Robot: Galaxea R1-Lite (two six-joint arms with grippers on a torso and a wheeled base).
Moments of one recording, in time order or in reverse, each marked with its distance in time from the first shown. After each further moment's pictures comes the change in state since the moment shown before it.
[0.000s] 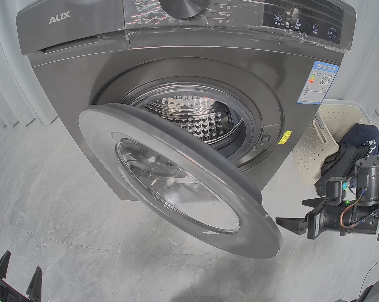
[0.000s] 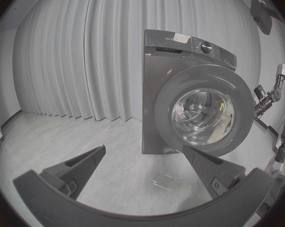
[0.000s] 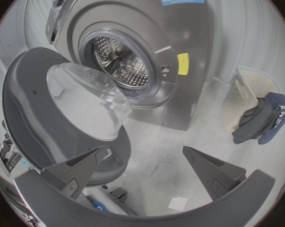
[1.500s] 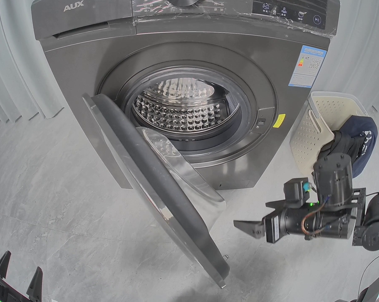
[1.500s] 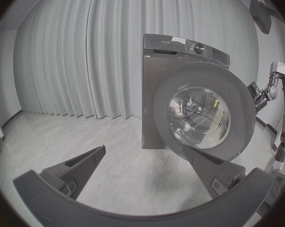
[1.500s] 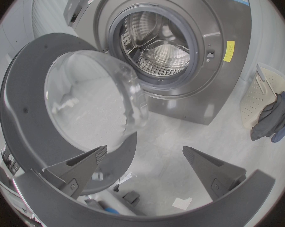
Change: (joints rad) left arm 0.000 0.000 0.000 0.001 -0.004 0.005; right arm 0.263 0.180 -0.165 -0.007 -0.134 0.109
